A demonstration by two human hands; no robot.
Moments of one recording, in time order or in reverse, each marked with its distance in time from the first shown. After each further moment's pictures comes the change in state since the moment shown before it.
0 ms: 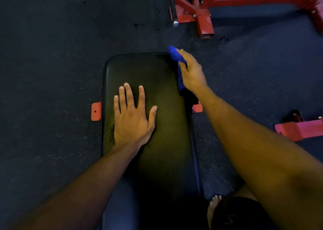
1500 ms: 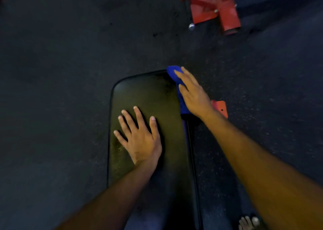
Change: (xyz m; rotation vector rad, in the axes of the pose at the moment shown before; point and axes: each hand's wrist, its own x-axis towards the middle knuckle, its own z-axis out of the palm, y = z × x) left_hand 0.010 0.062 0.008 0.000 0.042 -0.498; right_hand -0.005 0.035 -0.009 0.211 -0.167 -0.116
